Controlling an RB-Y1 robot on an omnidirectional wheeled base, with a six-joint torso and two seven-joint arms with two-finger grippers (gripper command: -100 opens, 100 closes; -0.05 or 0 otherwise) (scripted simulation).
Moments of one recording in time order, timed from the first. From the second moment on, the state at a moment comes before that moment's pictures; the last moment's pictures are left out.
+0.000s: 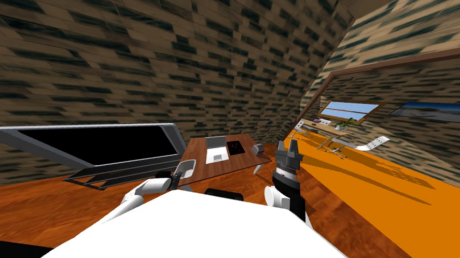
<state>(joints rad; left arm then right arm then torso) 0.24 0.59 -0.10 -1.23 0.61 0.64 0.08 0.50 0.04 0.01 -2.23 -0.07 -0.58 0.07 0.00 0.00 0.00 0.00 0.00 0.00</state>
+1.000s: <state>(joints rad) 0.21 0.62 0.01 -1.05 0.83 0.65 -0.19 0.50 0.04 0.01 -2.23 -0.07 -0.58 0.07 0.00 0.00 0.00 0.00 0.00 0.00</state>
